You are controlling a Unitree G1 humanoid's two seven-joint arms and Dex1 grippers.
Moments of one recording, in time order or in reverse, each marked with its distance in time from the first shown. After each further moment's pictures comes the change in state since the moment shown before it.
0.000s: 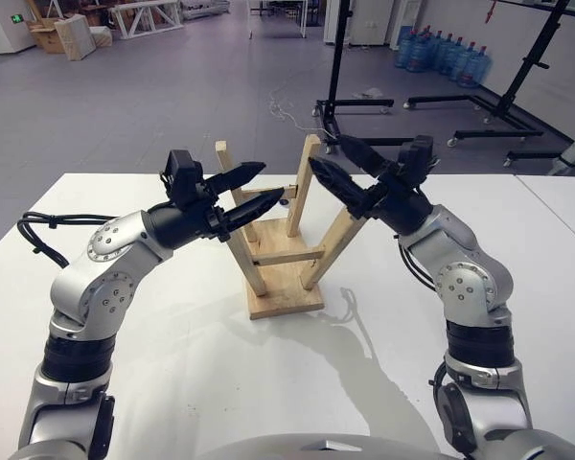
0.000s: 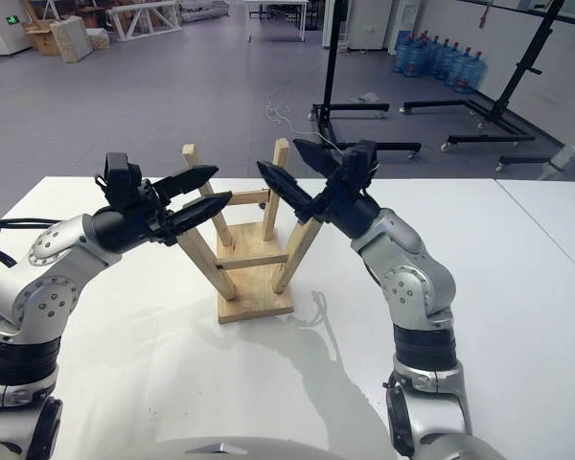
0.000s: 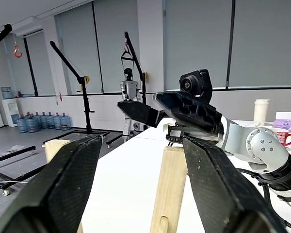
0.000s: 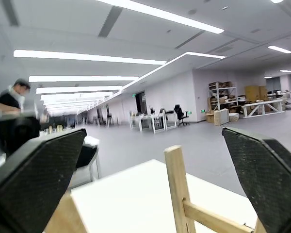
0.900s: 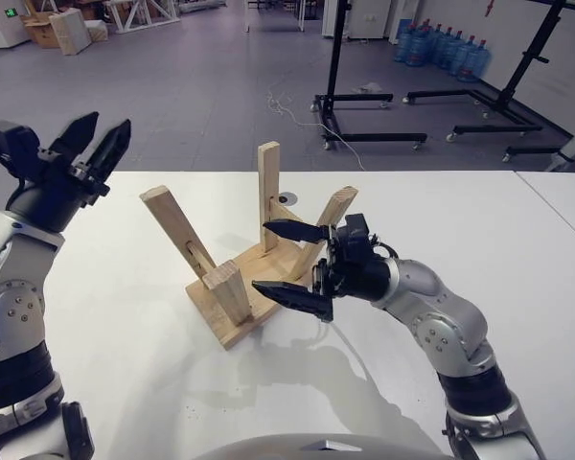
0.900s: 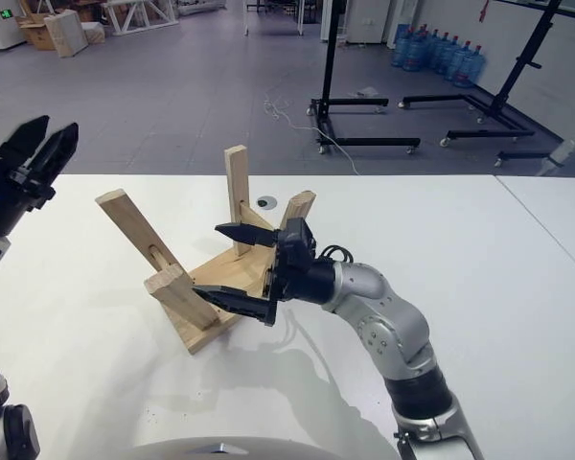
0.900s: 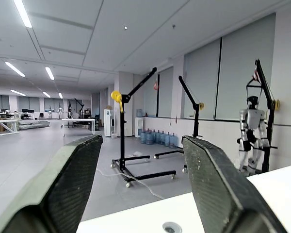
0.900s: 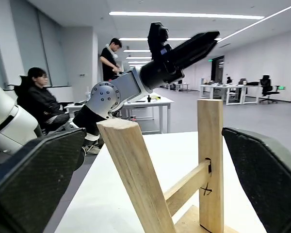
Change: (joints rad) left arm 0.129 0.057 0.453 0.027 0.041 -0.037 0.219; right arm 0.186 -0.106 0.320 -0.212 -0.080 0.006 0.340
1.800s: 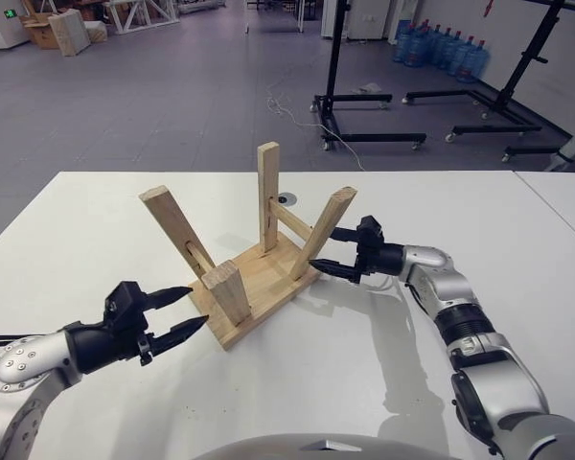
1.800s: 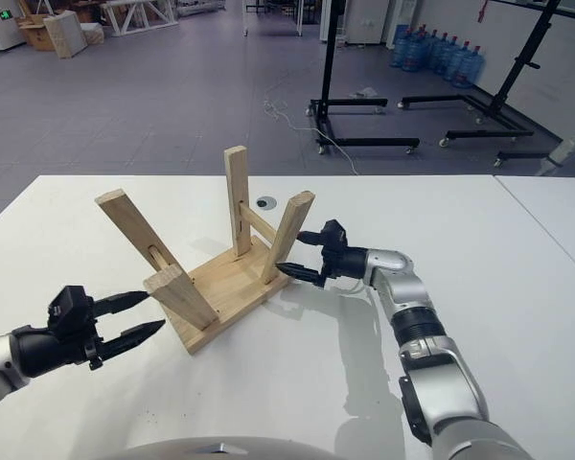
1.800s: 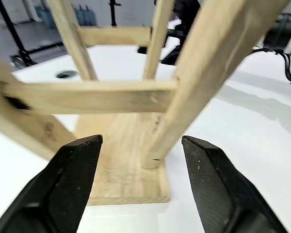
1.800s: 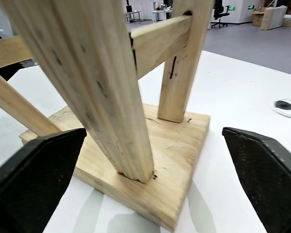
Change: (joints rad) left arm 0.668 0.160 -0.227 -0.224 0.241 -0.071 -0.442; right arm -0.266 -0.007 -0.041 1.087 -0.418 -0.475 0.350
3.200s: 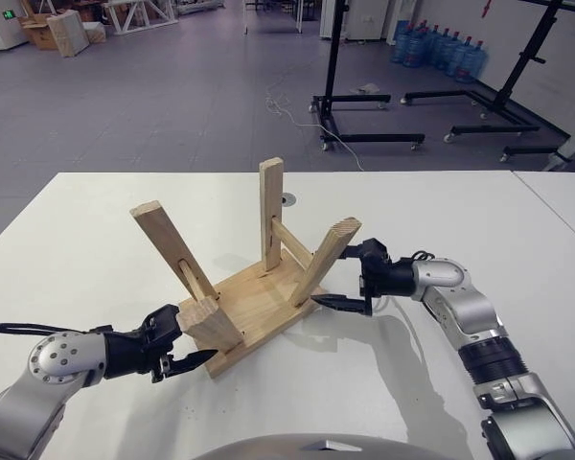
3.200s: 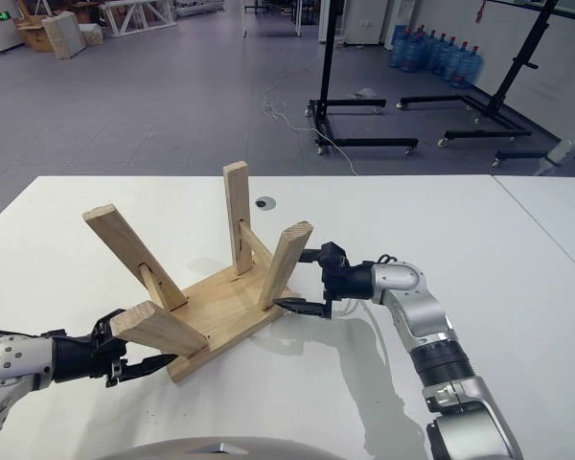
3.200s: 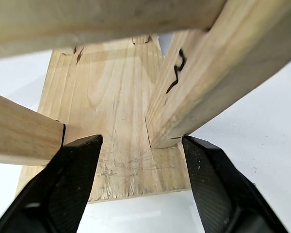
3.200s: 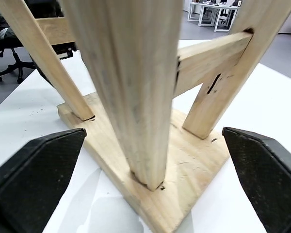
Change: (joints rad) left arm -0.041 0.104 -0.214 0.038 0.229 -0.046 -0.031; right arm 0.229 -0.125 0.035 -0.477 0.015 0.080 0.021
